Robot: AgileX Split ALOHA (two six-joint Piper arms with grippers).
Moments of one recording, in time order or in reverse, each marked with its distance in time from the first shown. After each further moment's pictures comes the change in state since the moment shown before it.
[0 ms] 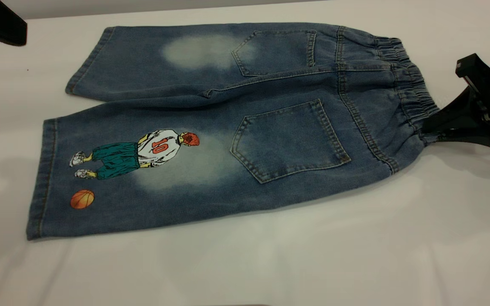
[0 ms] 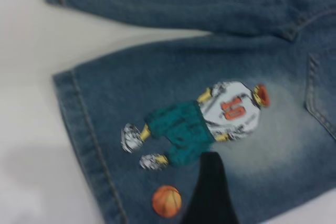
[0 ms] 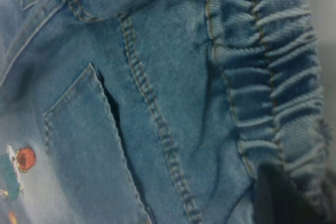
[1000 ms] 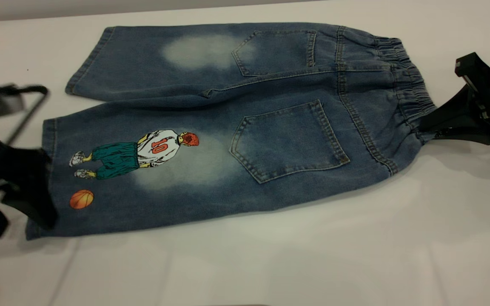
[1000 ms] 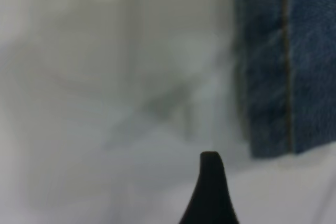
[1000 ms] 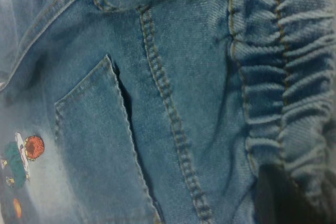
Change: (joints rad) left arm -0.064 0.570 -0.019 0.472 -0.028 -0.489; right arm 0.000 0.001 0.000 -0.008 0.028 -0.031
